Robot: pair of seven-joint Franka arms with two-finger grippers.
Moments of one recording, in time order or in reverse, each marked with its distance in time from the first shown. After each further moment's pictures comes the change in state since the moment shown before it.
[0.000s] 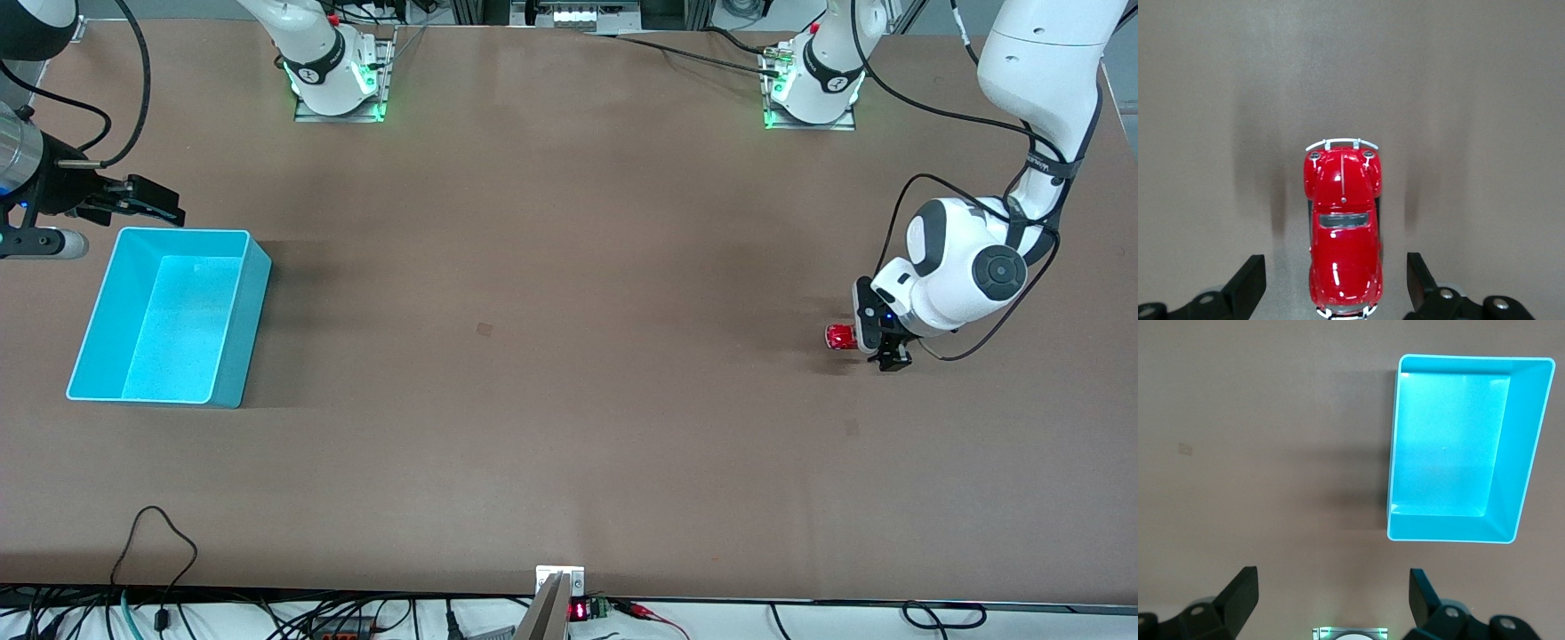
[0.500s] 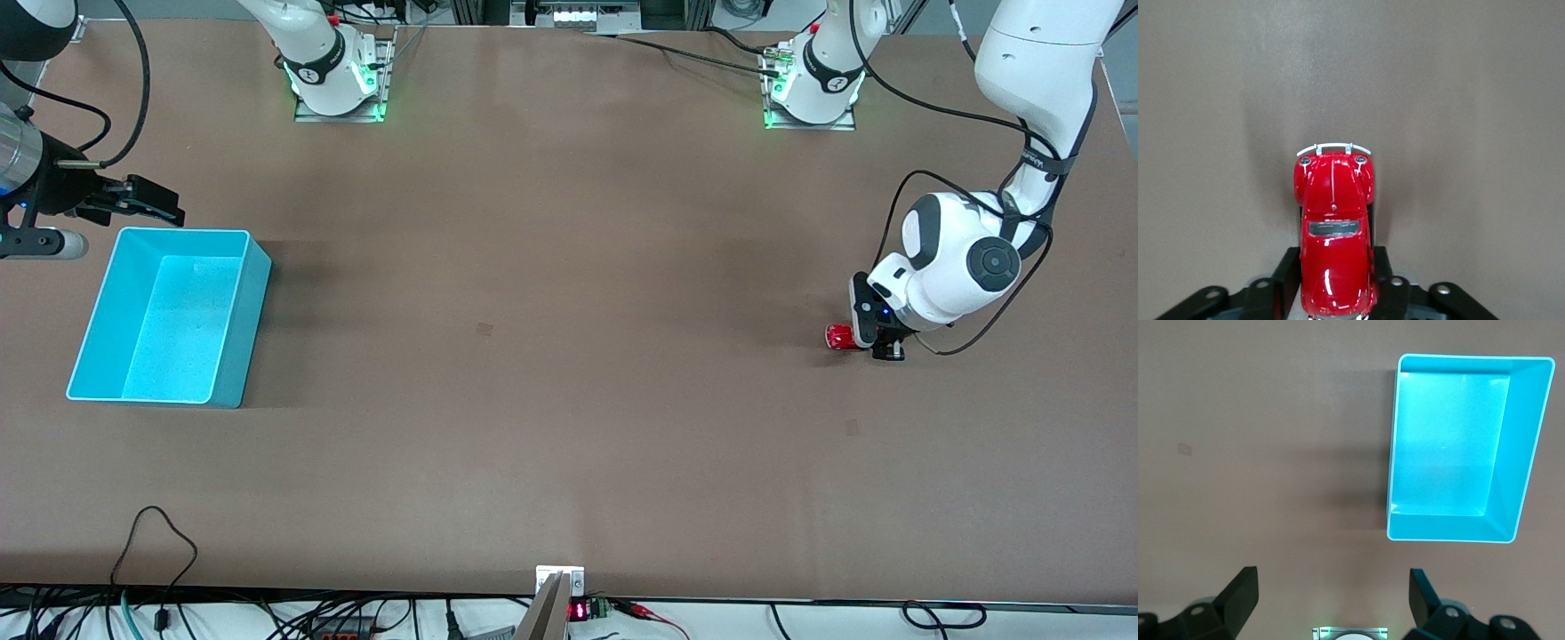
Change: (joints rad) left arm 0.005 -0.008 -0.003 -0.032 0.000 0.045 0.001; right arm -0.001 0.001 0.000 0.000 0.000 0.000 0.000
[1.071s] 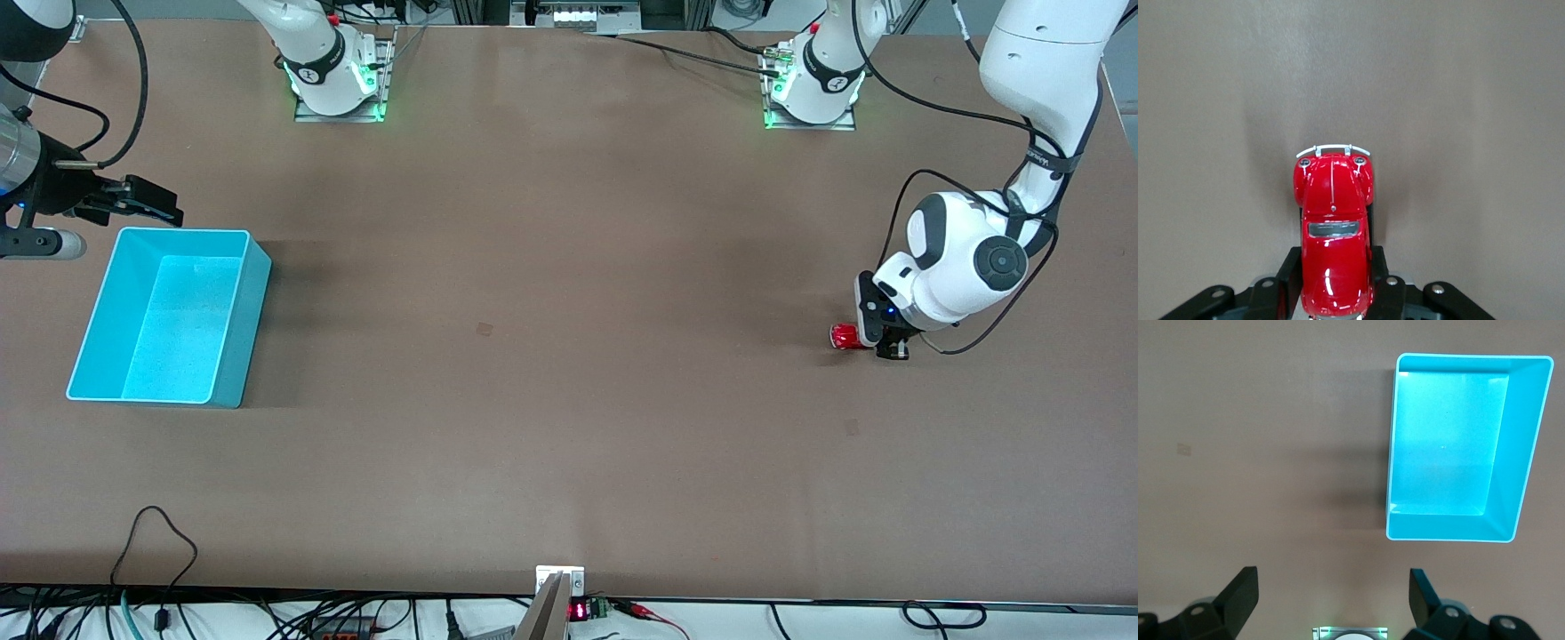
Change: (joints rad) left arm 0.023 0.001 -0.003 -0.001 0.000 0.000 0.033; right arm -0.004 0.000 0.000 0.000 0.000 -0.001 0.000
